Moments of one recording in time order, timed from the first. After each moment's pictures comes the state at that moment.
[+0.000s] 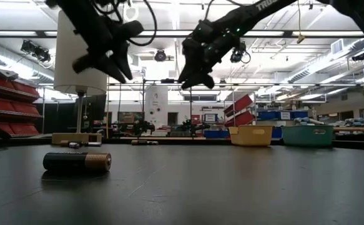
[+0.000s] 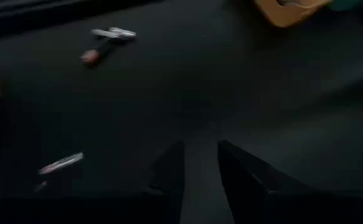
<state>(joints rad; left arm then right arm) 0.11 1.21 0.92 -0.60 -0.42 -0.91 -0.56 1.96 1.72 -0.59 -0.44 0.10</state>
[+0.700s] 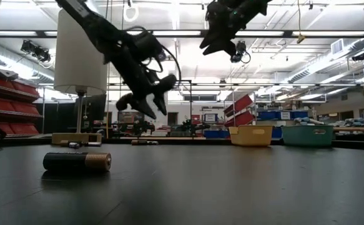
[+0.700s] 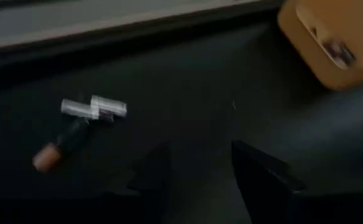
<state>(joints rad) 0.46 1.66 0.99 -0.11 -0.24 -0.65 -0.61 1.68 1.72 -0.76 -0.36 0.05</state>
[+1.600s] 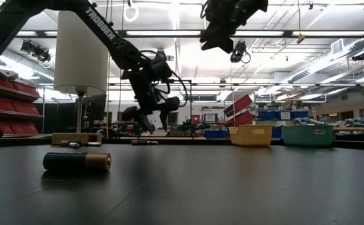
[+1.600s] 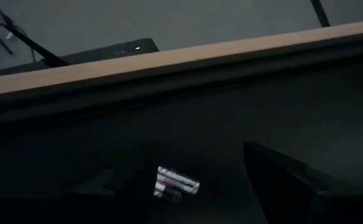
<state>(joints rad) 0.63 1.93 1.27 -0.28 -0.24 -0.67 -0.55 1.67 1.72 -0.83 -0.45 -0.03</state>
